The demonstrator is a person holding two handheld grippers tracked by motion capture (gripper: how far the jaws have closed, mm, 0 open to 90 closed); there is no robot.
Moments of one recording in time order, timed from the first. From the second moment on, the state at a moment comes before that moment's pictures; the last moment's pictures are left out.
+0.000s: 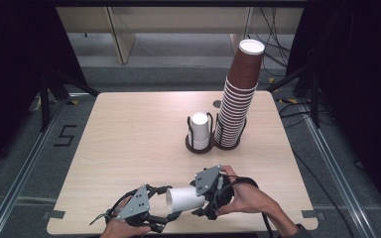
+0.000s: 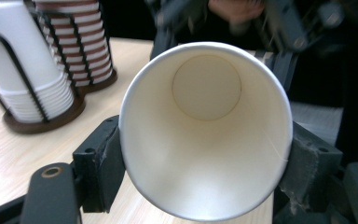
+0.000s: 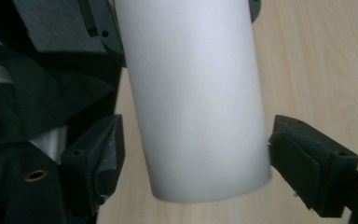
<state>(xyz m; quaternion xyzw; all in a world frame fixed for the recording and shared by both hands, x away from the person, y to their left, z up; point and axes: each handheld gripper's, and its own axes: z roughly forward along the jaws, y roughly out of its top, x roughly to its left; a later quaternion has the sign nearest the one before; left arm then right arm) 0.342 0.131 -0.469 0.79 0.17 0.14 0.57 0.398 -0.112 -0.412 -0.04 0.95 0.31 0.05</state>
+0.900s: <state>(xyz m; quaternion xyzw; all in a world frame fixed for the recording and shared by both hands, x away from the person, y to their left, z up) 0.343 0.132 -0.470 0.74 0.22 0.10 0.63 0.401 -0.105 -0.422 -0.07 0.93 0.35 0.04</state>
